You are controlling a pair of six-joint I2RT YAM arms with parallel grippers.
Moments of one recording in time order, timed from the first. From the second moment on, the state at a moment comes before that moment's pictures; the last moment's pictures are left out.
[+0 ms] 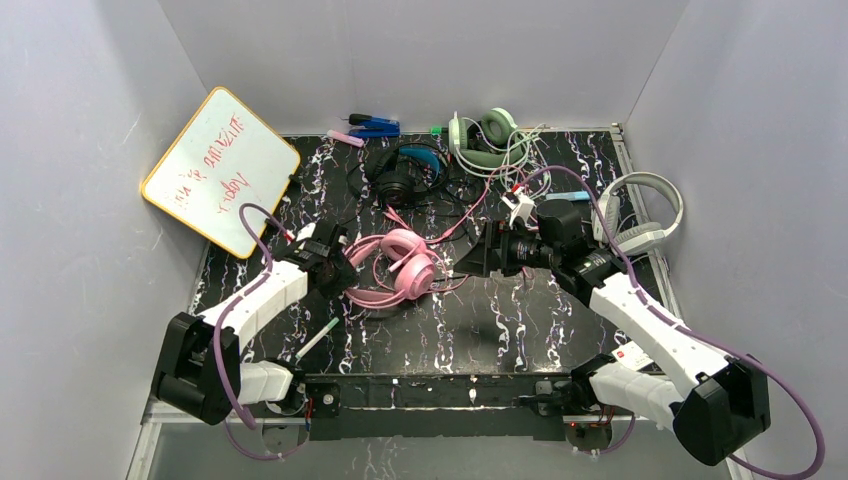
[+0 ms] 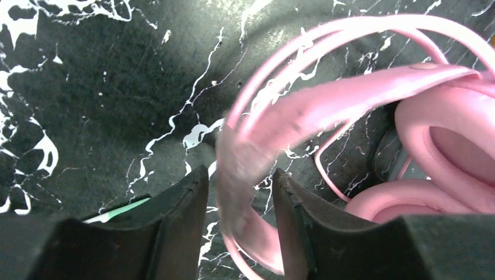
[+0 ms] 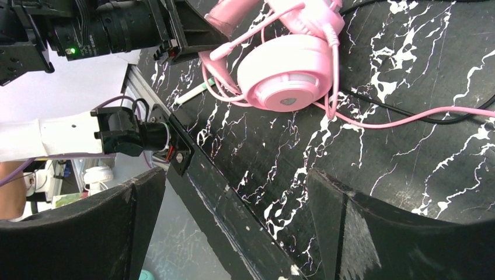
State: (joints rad) left arm -0.39 1.26 0.73 -0.61 -0.18 -0.97; right arm 0.54 1.04 0.78 -0.27 -0.57 0.58
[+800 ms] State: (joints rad) left arm -0.39 1.29 0.82 -0.62 -0.12 -0.47; right arm 0.55 1.07 0.77 -0.21 -0.55 0.59
